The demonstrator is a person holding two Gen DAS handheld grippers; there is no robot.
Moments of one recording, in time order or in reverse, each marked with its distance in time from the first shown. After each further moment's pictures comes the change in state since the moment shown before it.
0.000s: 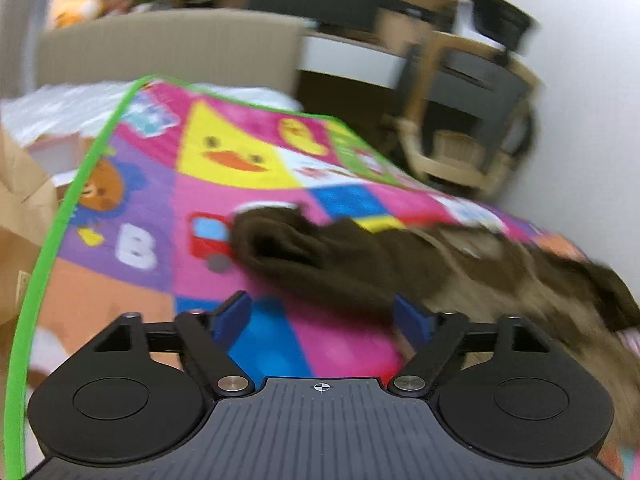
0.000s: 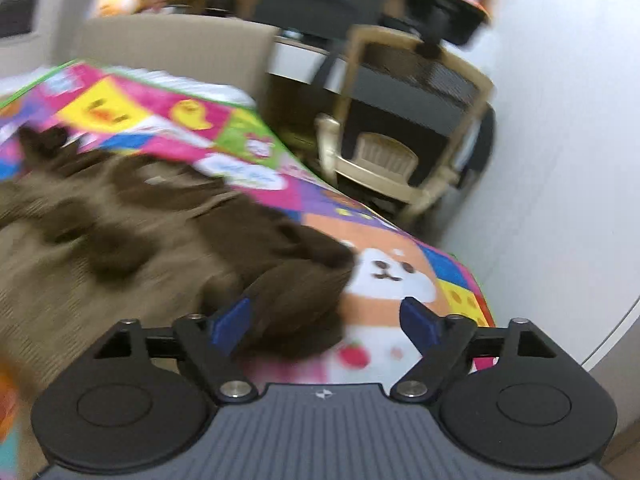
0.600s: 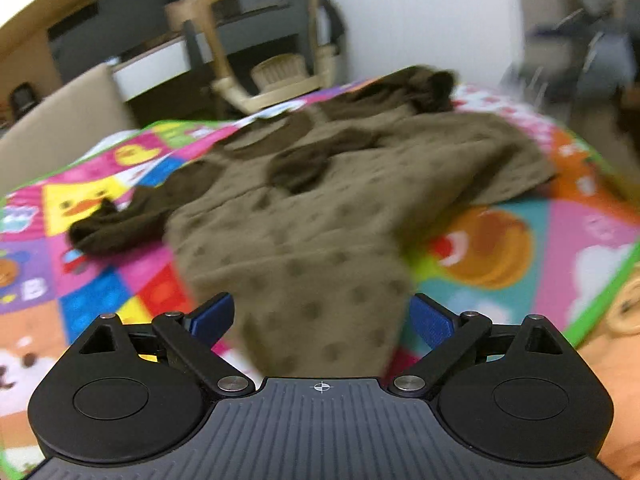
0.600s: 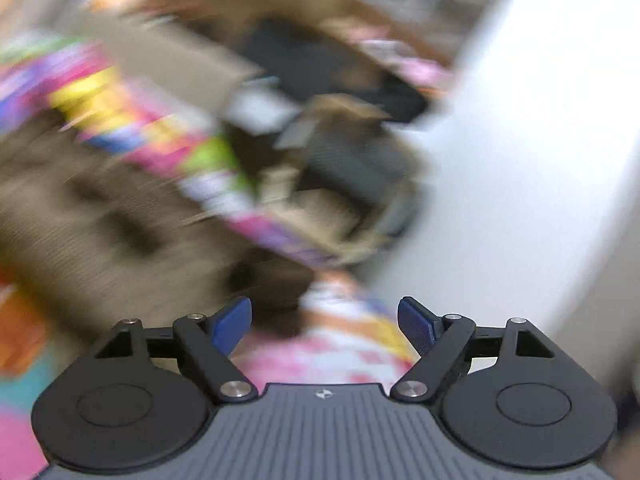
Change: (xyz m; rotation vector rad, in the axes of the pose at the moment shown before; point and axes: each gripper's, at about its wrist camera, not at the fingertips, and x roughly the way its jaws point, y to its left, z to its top) left arm -0.056 -0.150 -0.114 0.575 0.107 -0.077; right arm -0.078 0.063 -0.030 -0.070 -0.191 -0.359
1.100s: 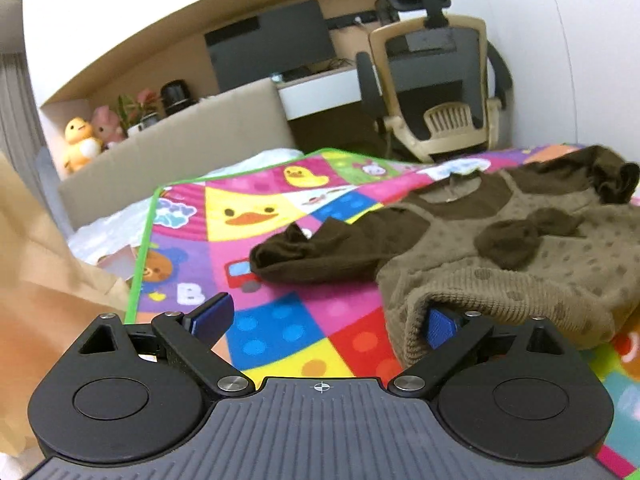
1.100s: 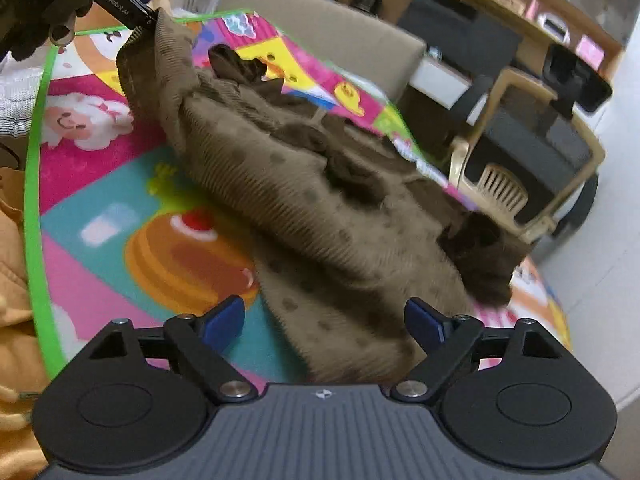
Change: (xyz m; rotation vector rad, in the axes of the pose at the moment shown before) left arm -0.020 0.084 0.021 -0.203 -0.115 0.367; right arm -0.011 0.072 -0.019 -0.209 0.112 0.534
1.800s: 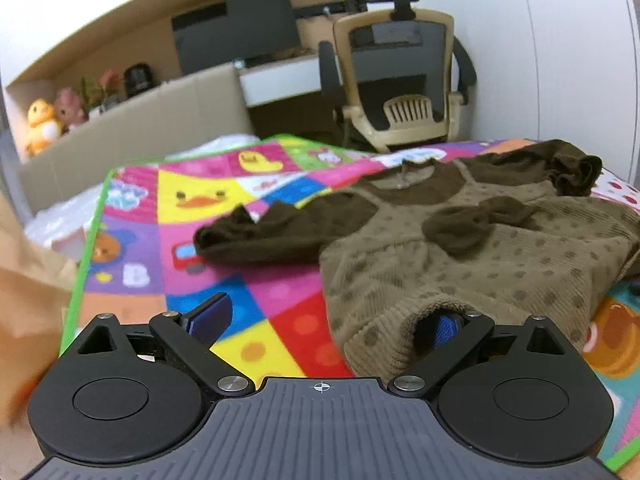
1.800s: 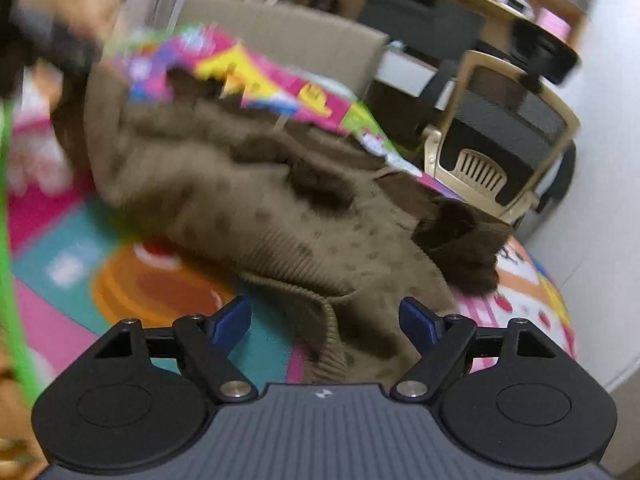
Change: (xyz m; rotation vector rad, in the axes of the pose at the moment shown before) left arm 0.007 -0.015 -0.008 -0.013 0.009 -0.105; right arm 0.020 0.006 0.013 0.091 0.008 -0.024
